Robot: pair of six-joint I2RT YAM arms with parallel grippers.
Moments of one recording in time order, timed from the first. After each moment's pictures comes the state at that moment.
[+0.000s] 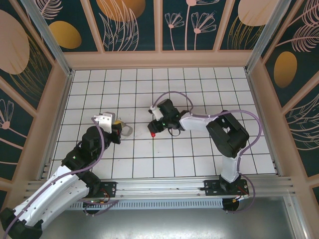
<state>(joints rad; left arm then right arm) -0.63 0.58 0.50 -0.27 -0.22 -0.29 0.77 1.89 1.10 -0.11 -0.29 0.14</state>
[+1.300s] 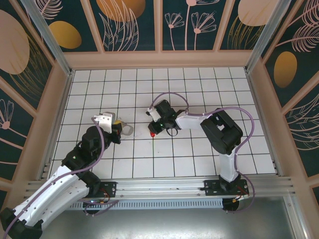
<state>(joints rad) -0.63 0.58 0.50 -0.27 -0.21 -0.29 0.78 1.96 1.16 -0.14 -0.28 0.10</state>
